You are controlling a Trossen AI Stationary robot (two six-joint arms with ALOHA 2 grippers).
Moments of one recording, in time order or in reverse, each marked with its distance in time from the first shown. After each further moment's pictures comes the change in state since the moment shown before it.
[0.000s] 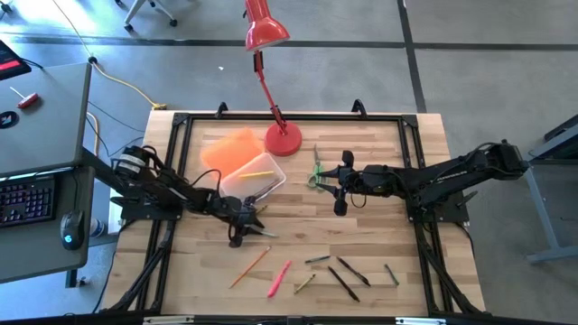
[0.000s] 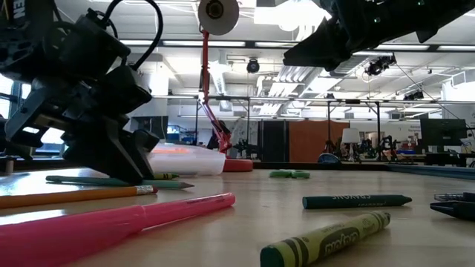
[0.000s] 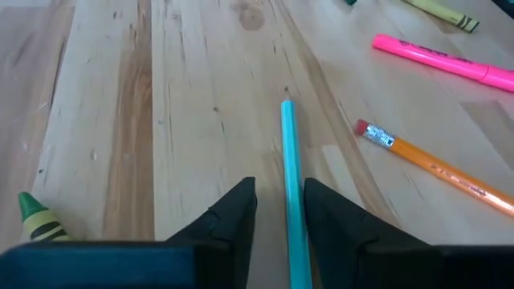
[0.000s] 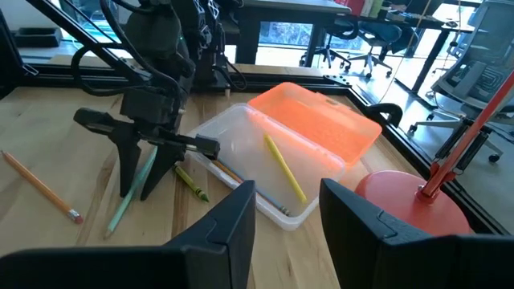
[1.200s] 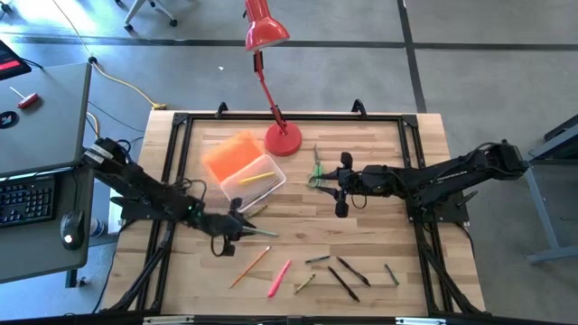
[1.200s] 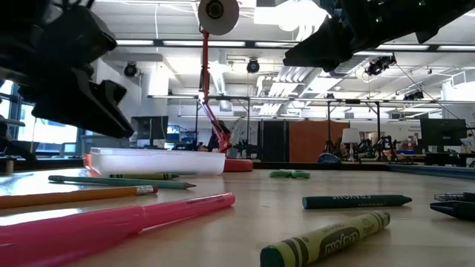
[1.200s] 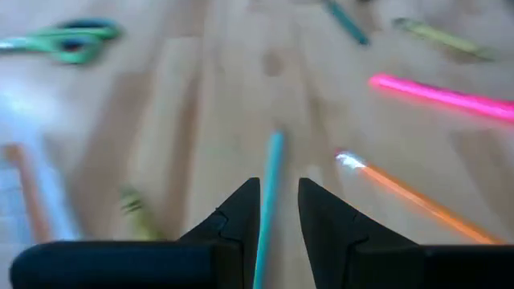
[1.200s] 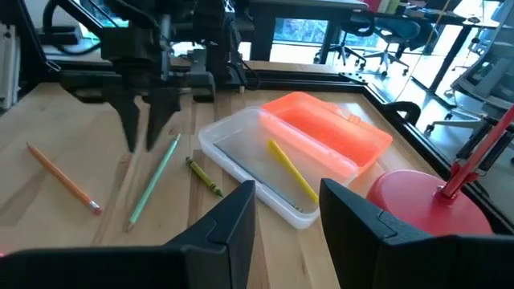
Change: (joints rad) left arm -0.306 -0.367 0.035 -0.383 -0.541 -0.113; right arm 0.000 0.000 0.000 -0.011 -0.051 0.005
